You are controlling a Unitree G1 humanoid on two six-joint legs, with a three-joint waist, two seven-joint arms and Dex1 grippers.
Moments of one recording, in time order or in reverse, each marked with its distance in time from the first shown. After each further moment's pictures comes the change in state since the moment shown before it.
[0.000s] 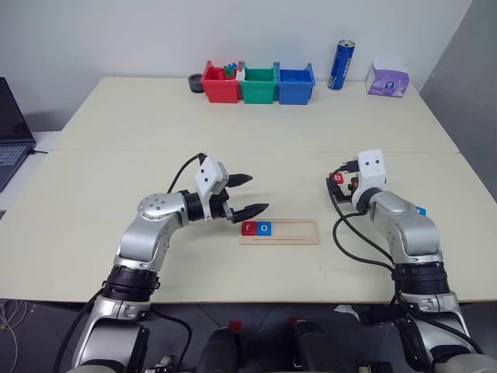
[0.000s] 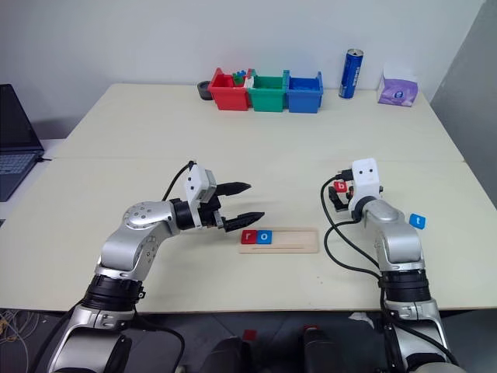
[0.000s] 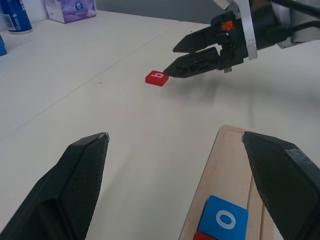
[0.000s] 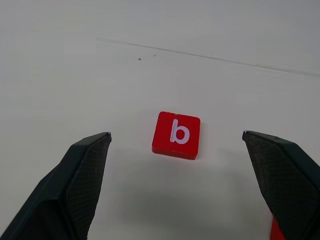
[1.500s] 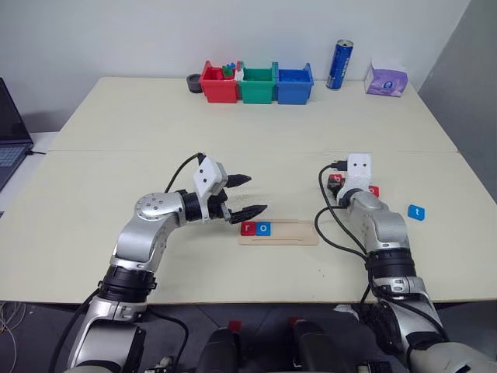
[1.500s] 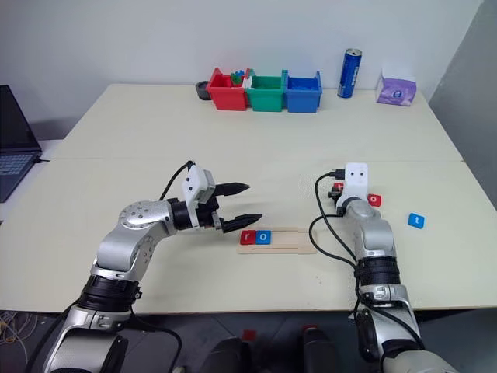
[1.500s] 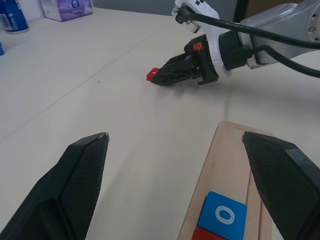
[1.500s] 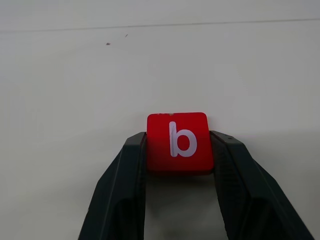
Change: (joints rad) left arm 0.018 0.032 -0.019 -0.025 0.006 -0.015 -0.029; right arm -0.033 0.136 -0.080 0.125 -0.009 -0.026 -0.106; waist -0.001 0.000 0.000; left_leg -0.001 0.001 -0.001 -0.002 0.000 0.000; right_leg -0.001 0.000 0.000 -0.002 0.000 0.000
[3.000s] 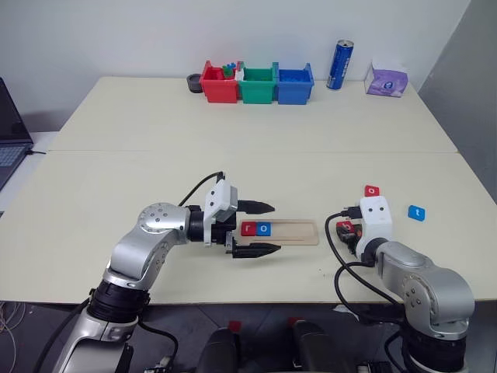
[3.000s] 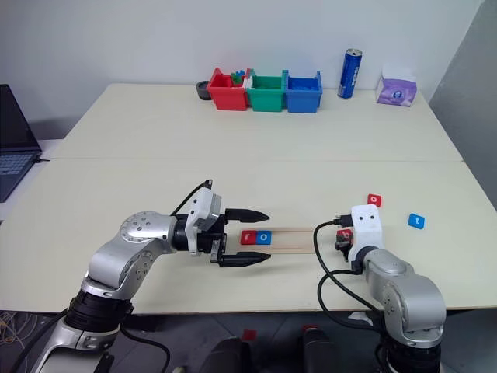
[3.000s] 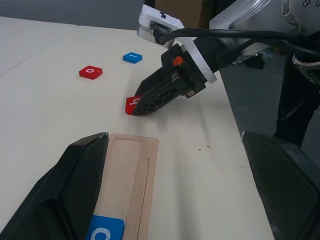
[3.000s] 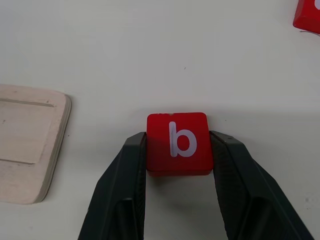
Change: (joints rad) left arm 0.071 0.060 -0.068 -0.211 -0.139 0.111 -0.164; right arm 0.372 -0.026 0.040 -0.835 0.062 0.671 -0.010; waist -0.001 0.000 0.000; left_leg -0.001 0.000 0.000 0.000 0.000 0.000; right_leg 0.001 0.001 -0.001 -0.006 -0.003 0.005
